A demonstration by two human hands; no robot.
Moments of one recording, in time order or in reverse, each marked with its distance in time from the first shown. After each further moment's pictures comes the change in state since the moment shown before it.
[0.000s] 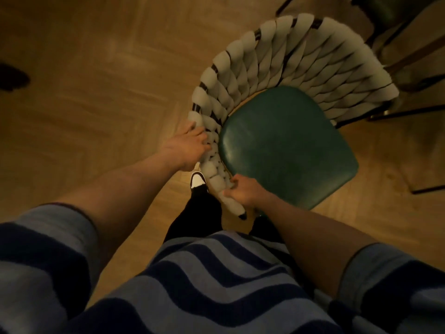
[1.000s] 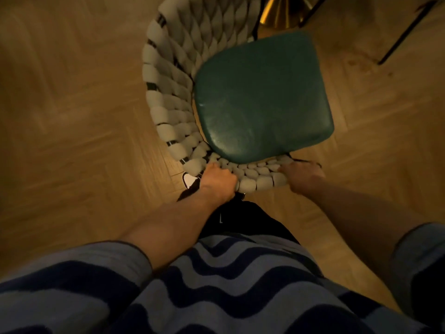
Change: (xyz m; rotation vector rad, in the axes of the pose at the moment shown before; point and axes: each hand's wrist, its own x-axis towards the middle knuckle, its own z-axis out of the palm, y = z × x) left_hand -0.007 0.211 0.003 0.141 -0.209 0.306; right_hand -0.097 0.195 0.072 -0.339 0.230 0.316
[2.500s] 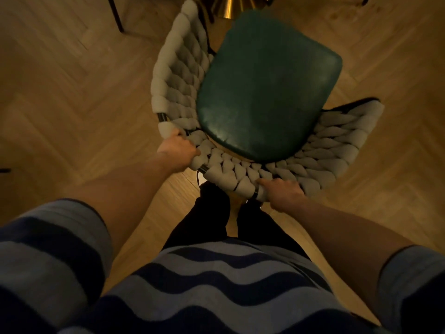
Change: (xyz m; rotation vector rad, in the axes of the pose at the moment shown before) left_hand 0.047 -0.264 -0.064 0.646 0.060 0.271; right_hand 0.035 -0.181 -0.027 0.524 -0.086 0.103
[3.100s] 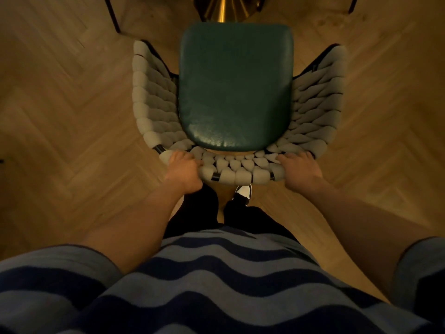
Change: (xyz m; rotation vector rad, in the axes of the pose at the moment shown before) left_hand -0.014 0.140 -0.010 -0.591 0.139 -0.317; right_hand -0.030 0.126 0.005 -0.093 0.380 -0.027
